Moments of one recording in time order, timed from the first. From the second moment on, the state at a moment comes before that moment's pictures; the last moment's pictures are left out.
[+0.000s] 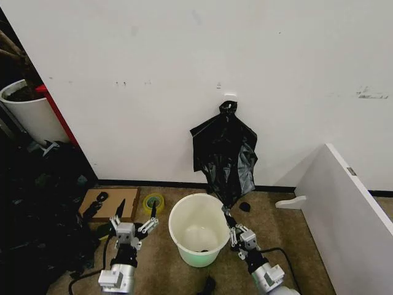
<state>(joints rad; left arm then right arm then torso) 1.65 -1.16 -0.35 -2.16 -0.21 -0.26 -0.16 -1.53 1.20 0.22 1.82 0.07 0.36 -0.04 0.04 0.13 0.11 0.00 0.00</state>
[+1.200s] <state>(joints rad) 0.30 -0.88 0.56 -1.97 -1.01 0.45 -0.38 -1.47 1.31 0.25 1.76 -0.07 0.39 0.00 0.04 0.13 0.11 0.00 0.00</state>
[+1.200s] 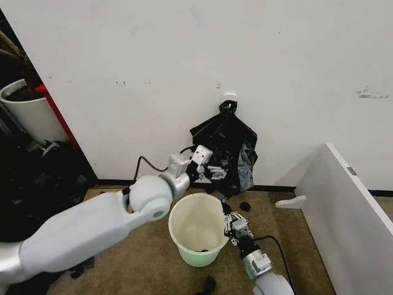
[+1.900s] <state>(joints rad) 0.23 -1.04 0.60 -1.75 -1.08 0.48 -0.36 -1.47 1.30 0.25 1.79 -0.06 0.38 0.00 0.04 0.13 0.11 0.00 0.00</state>
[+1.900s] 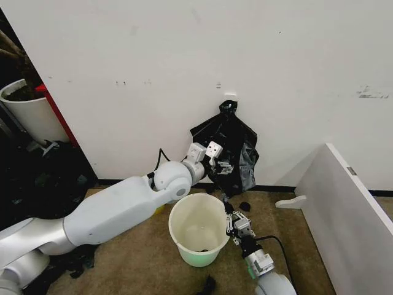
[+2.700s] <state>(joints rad) 0.26 -1.08 0.59 -1.65 -1.08 0.44 -0.39 -1.47 1.29 0.24 1.81 -0.04 0.37 0.00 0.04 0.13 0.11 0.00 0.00</state>
